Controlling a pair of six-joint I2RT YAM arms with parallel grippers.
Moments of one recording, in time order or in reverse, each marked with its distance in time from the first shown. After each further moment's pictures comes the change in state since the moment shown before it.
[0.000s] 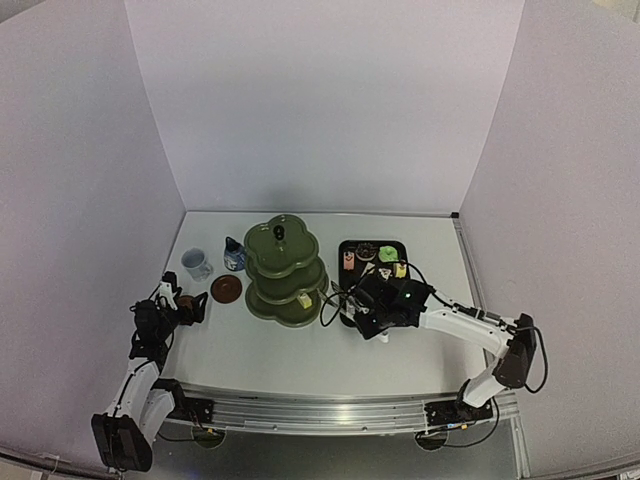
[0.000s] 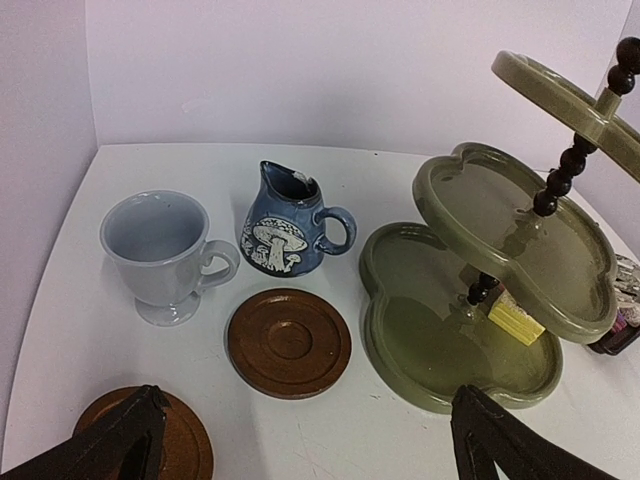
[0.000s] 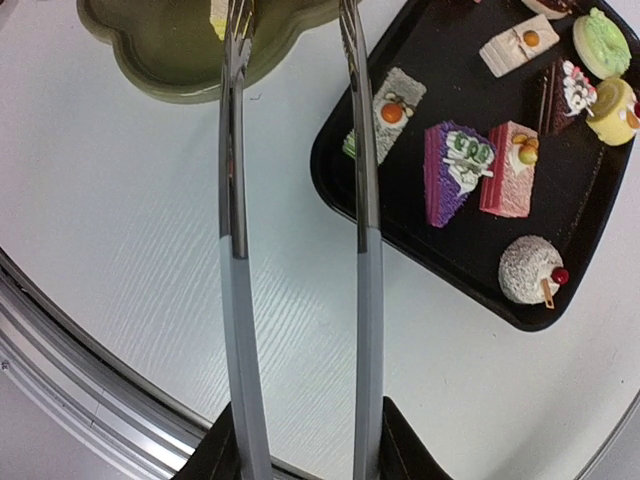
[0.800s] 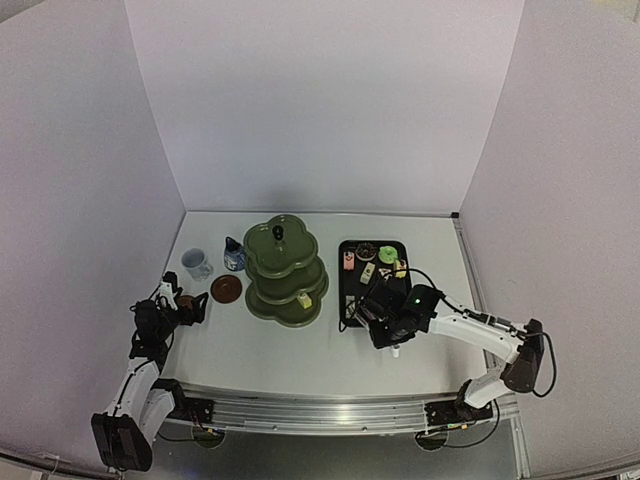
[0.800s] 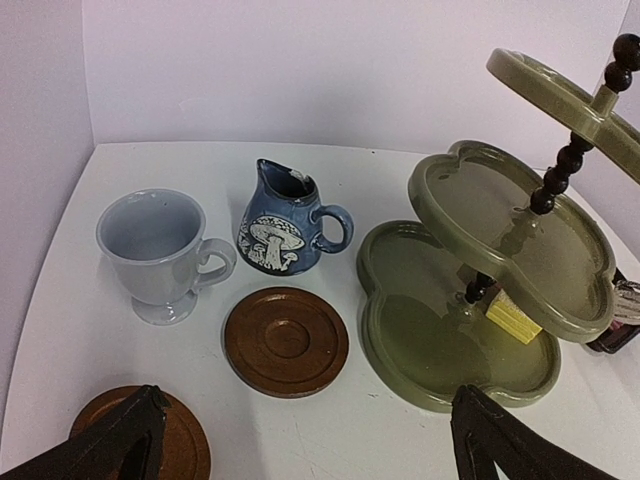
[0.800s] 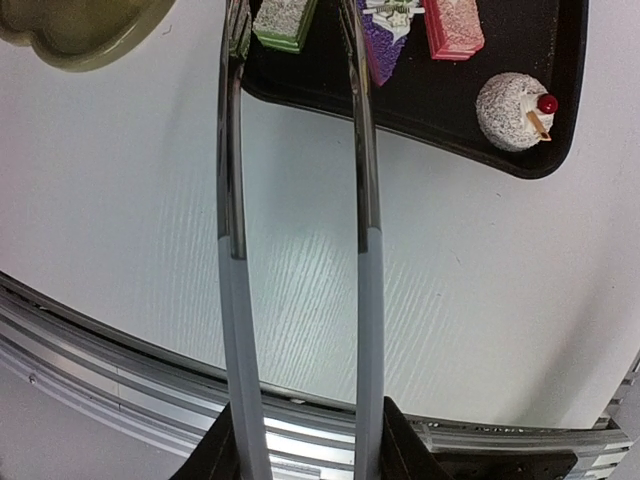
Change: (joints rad) left arm 0.000 0.004 0.000 0.000 0.007 0.000; right arm 0.013 -0.084 -0.066 -0.168 -0.030 0.330
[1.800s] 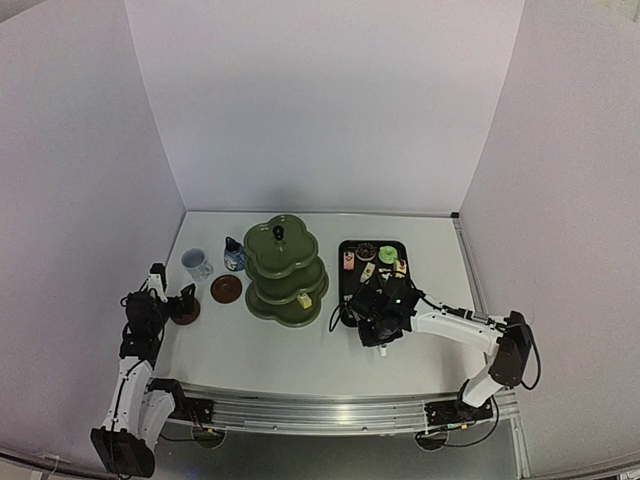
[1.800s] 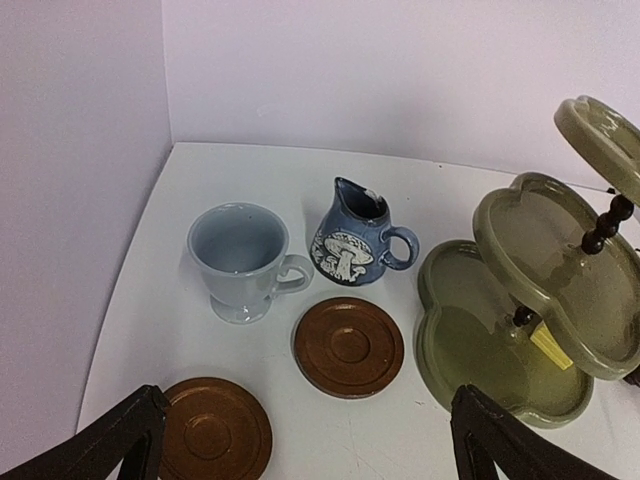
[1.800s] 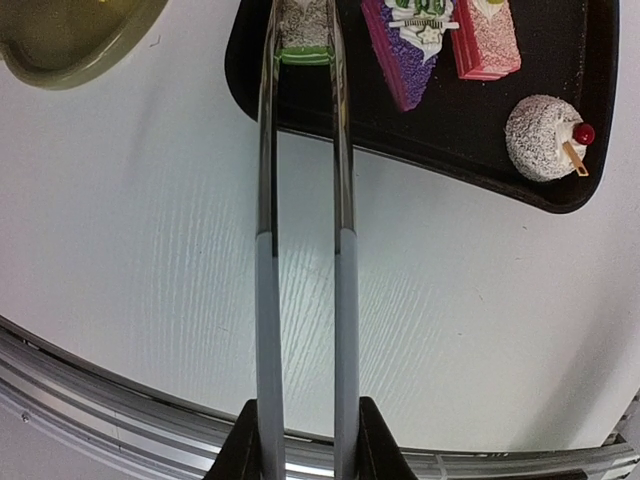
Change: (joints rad) left arm -0.001 -0.071 0.176 -0.290 -0.188 0.010; right arm 0.000 0.120 0.000 0.098 0.025 0.010
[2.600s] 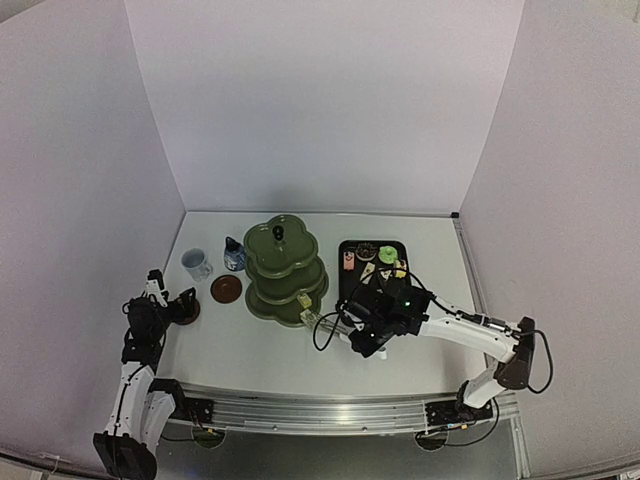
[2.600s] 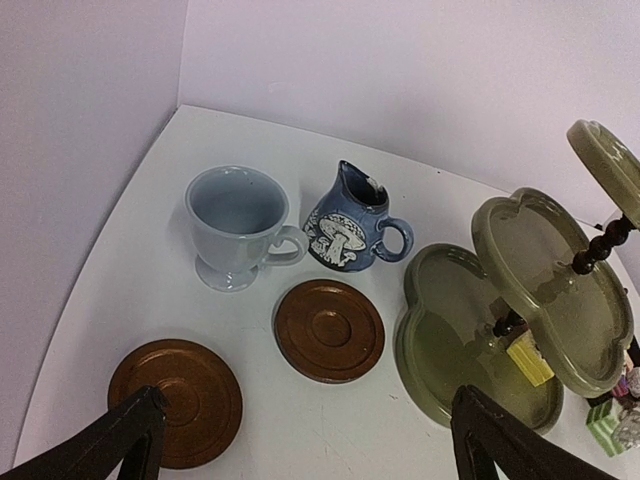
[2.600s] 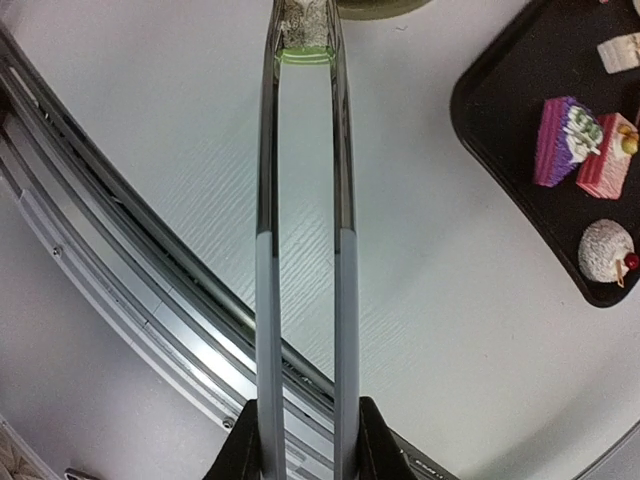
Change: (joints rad) left arm 0.000 -0.053 -0.055 -0.016 -0.005 -0.160; right arm 0.108 -0.030 0.165 -0.084 -0.154 -0.375
